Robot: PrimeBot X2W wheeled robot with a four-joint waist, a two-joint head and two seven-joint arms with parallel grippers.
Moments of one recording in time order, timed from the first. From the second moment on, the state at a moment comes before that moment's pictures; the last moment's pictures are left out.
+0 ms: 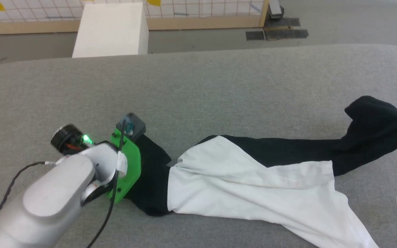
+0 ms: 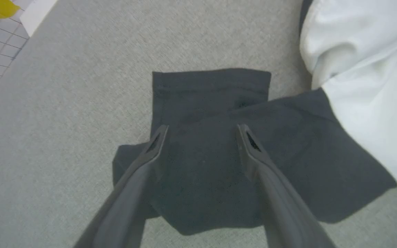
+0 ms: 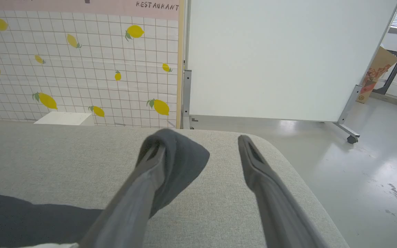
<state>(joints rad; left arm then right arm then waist) -0.70 0.60 -0.93 0.30 -0.61 -0.13 0.57 -0.05 -0.27 -0.25 0.01 0.18 0.13 -0.11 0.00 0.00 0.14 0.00</state>
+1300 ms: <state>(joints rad) -0.93 0.64 -1.12 0.81 -0.86 -0.06 0.26 -0.08 -0.17 -0.22 0.14 0.20 0.13 -0.18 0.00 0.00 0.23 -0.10</state>
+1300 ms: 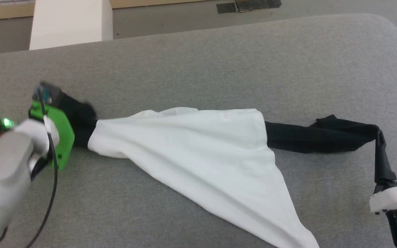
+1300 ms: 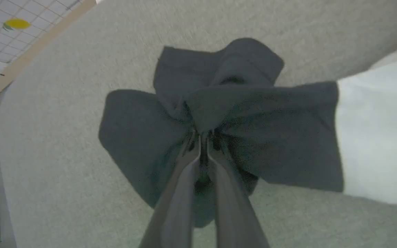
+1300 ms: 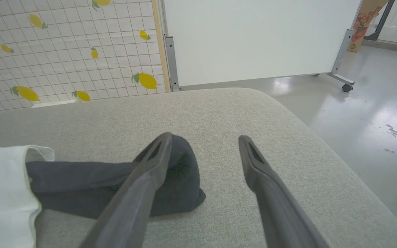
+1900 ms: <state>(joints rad) -0.87 0.59 -0.89 0.73 -0.85 0.12 -0.25 -0.09 -0.22 -0.17 0.06 0.20 0.13 -0.19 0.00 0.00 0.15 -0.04</state>
